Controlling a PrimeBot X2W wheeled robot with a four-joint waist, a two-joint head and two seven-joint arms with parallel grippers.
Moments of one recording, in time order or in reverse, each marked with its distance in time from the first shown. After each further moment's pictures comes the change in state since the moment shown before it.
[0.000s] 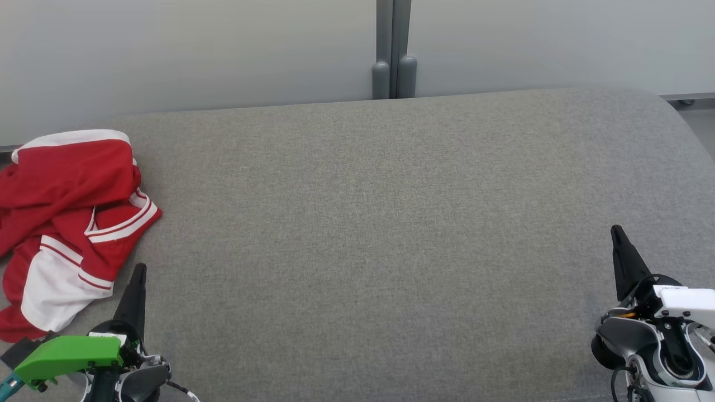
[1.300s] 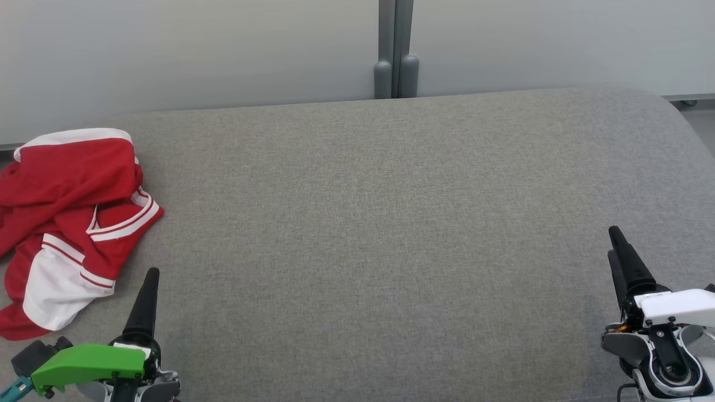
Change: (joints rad) left arm 0.033 0.017 -0.065 0.008 0.130 0.001 -0.067; right arm 0.039 -0.067 0.083 -0.007 -0.196 -0.020 -0.060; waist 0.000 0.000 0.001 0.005
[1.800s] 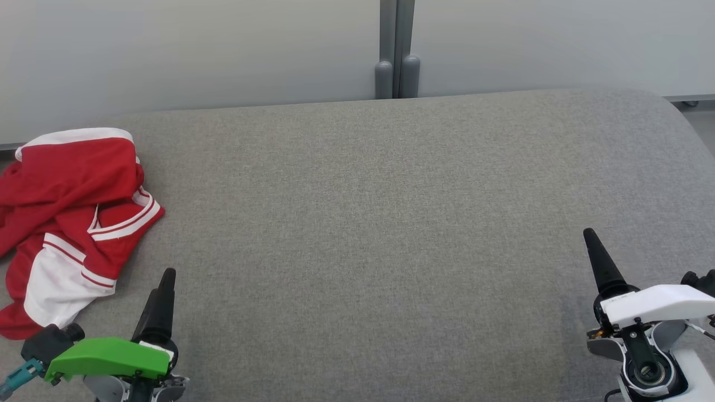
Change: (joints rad) left arm 0.000 0.037 -0.075 -0.008 0.229 0.017 -0.048; right arm -0.001 -0.016 0.083 -0.028 -0.266 -0.058 -0.048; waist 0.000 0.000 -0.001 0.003
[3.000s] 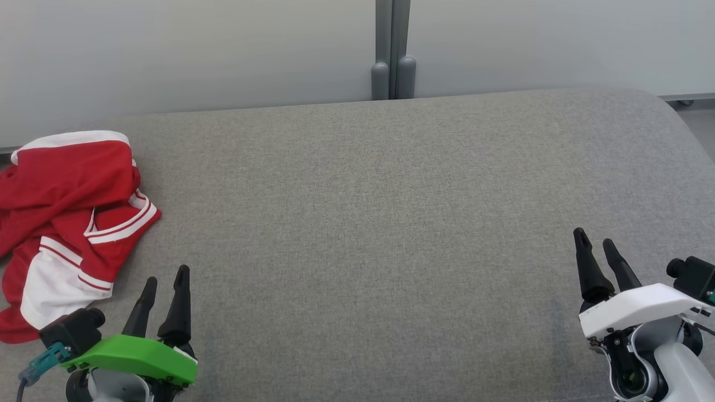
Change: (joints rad) left arm 0.001 0.015 -0.052 -0.030 0.465 0.017 -0.123; right arm 0.011 -0.053 0.099 -0.037 -0.413 -0.052 -0.117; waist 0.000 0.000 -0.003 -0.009
